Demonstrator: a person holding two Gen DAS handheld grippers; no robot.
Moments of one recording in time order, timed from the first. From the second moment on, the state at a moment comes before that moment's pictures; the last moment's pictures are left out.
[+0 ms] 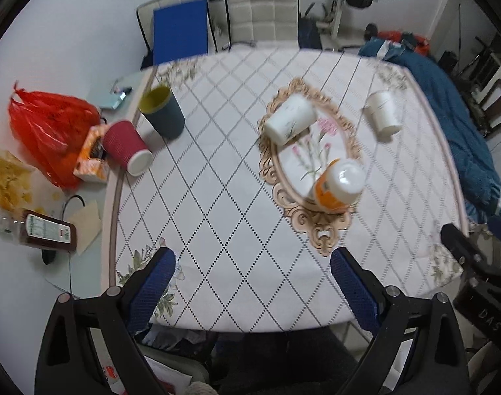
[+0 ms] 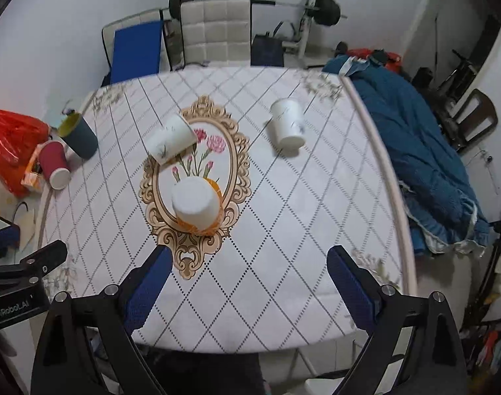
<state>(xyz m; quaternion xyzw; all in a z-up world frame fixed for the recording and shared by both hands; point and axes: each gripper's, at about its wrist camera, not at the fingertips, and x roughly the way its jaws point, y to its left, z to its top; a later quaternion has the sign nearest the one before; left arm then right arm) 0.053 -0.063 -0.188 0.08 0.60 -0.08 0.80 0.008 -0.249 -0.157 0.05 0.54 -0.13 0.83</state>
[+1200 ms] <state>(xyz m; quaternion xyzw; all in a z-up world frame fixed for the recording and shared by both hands) -0.054 -0.046 -0.014 0.05 0.53 -0.08 0.85 -0.141 -0.219 0.081 0.04 0.44 -0.11 0.89</state>
